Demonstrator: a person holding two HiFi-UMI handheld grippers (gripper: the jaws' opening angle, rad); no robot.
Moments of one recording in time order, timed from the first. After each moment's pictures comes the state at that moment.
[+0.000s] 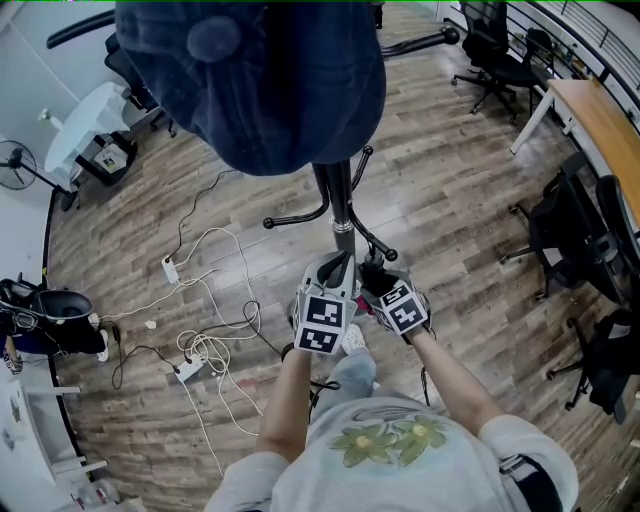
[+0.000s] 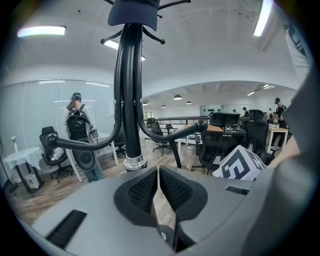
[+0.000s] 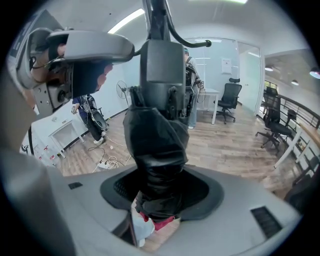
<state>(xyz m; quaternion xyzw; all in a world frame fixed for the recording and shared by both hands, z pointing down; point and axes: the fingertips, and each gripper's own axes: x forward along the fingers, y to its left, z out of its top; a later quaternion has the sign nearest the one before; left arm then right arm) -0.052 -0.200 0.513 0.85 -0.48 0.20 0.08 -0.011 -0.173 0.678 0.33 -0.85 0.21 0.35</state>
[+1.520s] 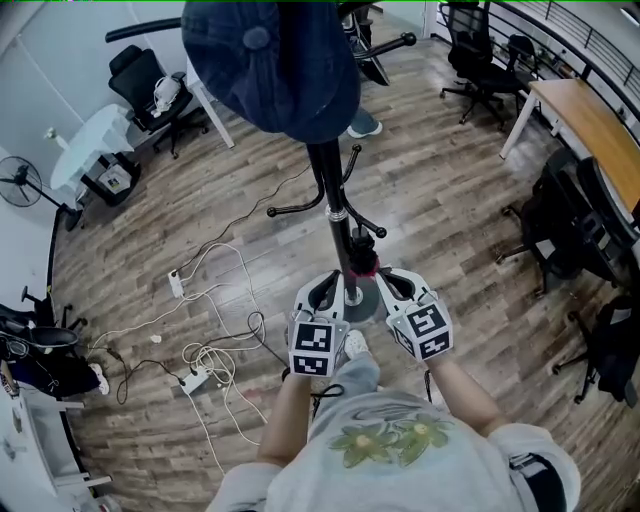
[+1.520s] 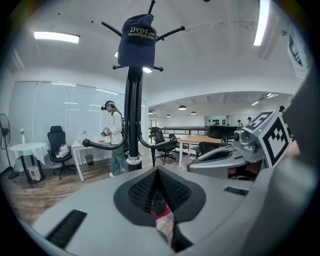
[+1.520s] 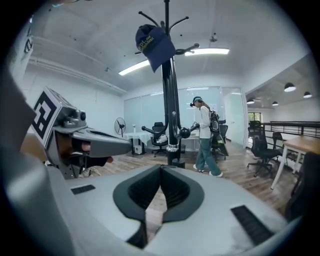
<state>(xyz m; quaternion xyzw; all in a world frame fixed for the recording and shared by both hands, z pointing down) -0.067 -0.102 0.475 0.84 -0.51 0.13 0.07 0.004 -0.107 0.498 0.42 -0.90 0.08 0.13</state>
